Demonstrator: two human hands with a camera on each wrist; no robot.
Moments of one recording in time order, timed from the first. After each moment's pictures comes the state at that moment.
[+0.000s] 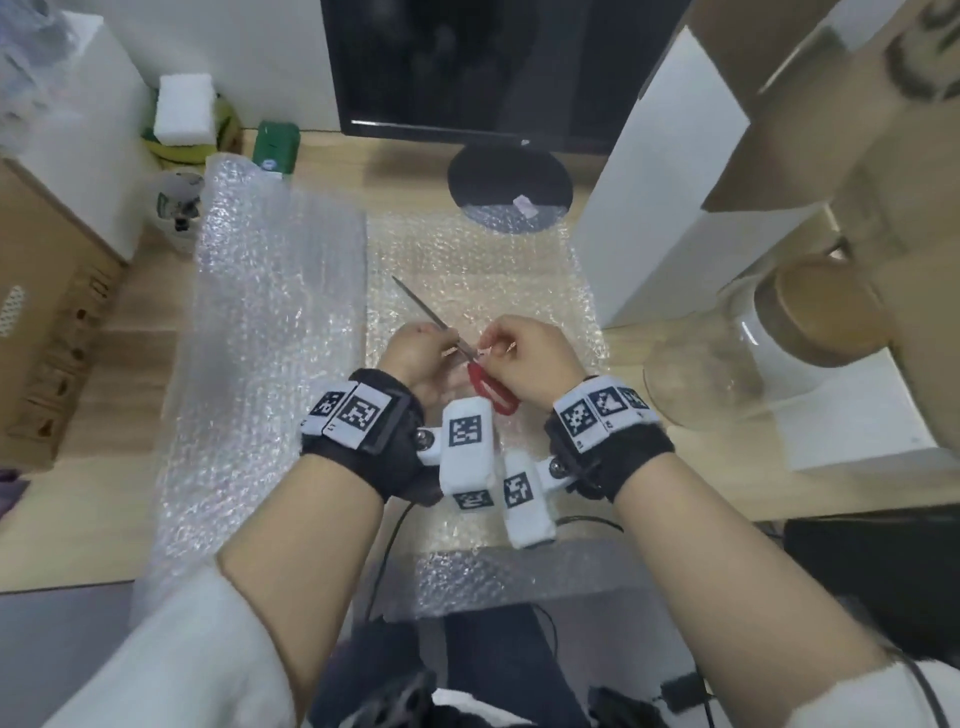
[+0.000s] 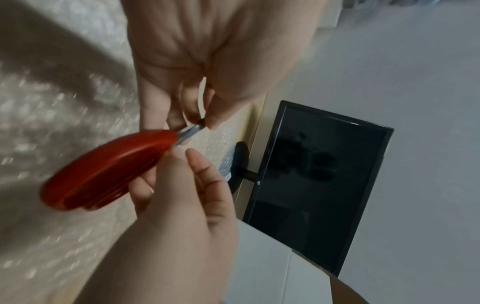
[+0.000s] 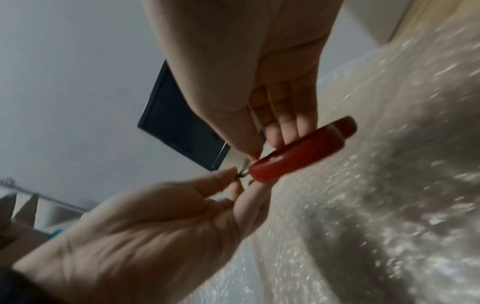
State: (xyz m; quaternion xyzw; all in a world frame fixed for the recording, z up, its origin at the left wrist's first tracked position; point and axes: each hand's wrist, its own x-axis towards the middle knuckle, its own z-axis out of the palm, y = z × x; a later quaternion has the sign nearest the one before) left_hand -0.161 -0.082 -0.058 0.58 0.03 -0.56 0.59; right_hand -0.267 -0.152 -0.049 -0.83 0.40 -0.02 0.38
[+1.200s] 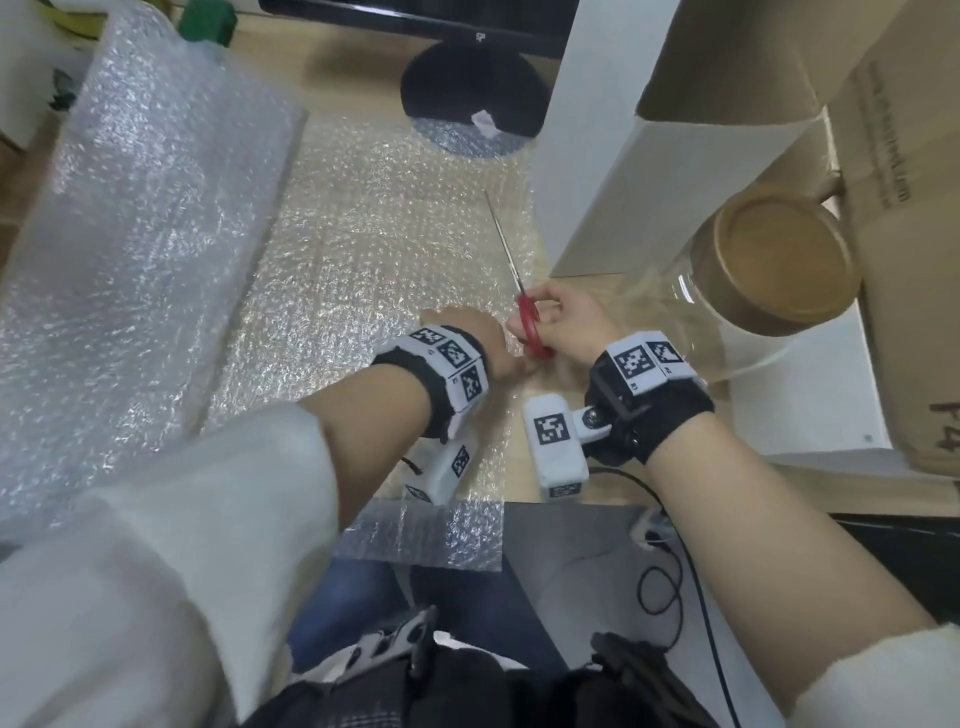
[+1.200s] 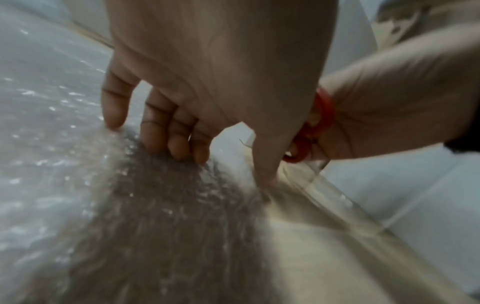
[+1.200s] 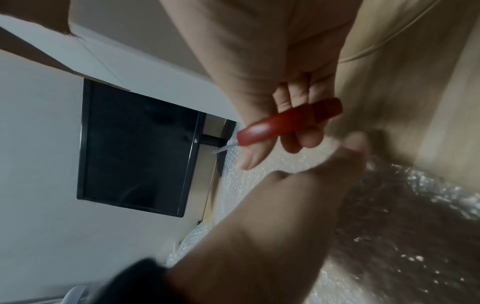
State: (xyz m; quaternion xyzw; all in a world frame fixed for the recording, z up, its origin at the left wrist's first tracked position) left_hand -0.272 -0.173 -0.114 0.82 -0.46 -0.33 -0.10; right_hand -0.366 -0.243 -0.091 -0.70 0.44 0.01 0.57
